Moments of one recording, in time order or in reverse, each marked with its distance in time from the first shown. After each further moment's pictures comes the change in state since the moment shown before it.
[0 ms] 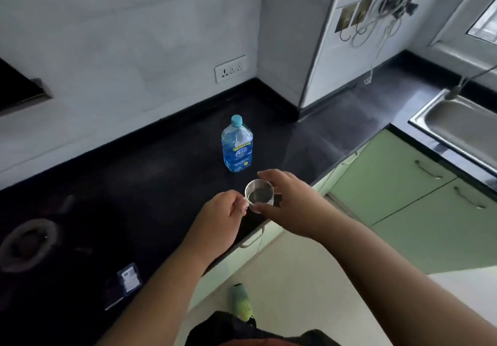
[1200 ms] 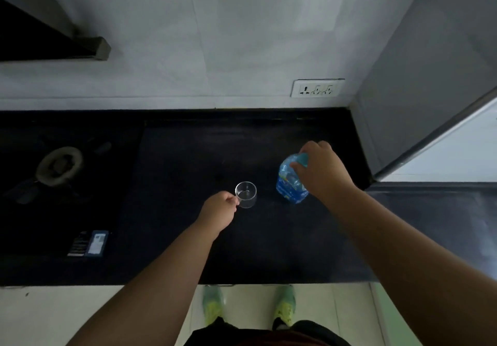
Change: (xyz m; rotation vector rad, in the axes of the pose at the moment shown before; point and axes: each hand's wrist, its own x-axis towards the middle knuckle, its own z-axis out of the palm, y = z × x) left_hand 0.212 -0.037 0.060 -0.430 0.397 -0.802; right_hand 0.335 0.078 -0.084 -0.201 -0.165 -0.230
